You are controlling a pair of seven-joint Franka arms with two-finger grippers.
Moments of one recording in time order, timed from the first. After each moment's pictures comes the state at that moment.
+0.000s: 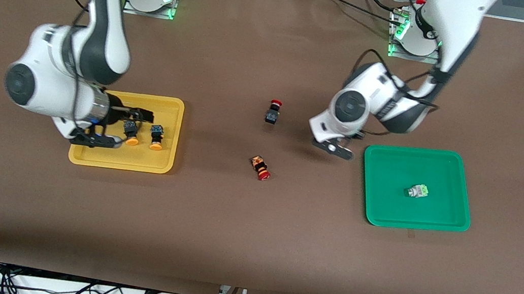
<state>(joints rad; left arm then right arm) -0.15 0.44 -0.32 -1.87 0.24 1.98 -0.25 0.76 0.41 -0.69 -1.71 0.49 1.75 -0.12</state>
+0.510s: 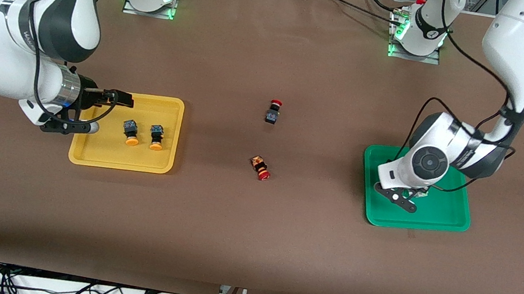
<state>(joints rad) 0.08 0.59 -0.32 -1.83 0.42 2.12 0.01 0.76 0.35 -0.70 -1.67 0.39 1.67 -0.10</state>
